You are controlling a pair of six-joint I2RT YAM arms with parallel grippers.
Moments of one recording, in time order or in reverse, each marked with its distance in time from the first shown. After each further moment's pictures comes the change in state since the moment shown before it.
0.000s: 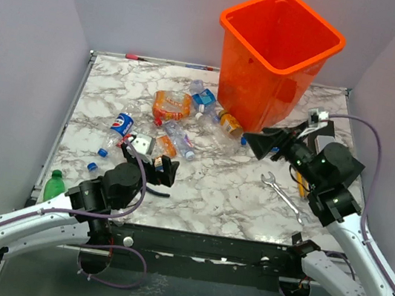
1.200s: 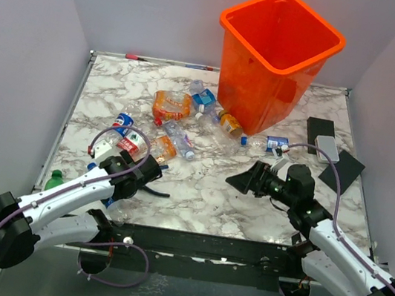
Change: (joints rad) left arm 0.286 0.472 0.182 -1.051 -0.168 -1.227; right arm 0.038 -0.026 -0.547 0.066 -0.156 0.266
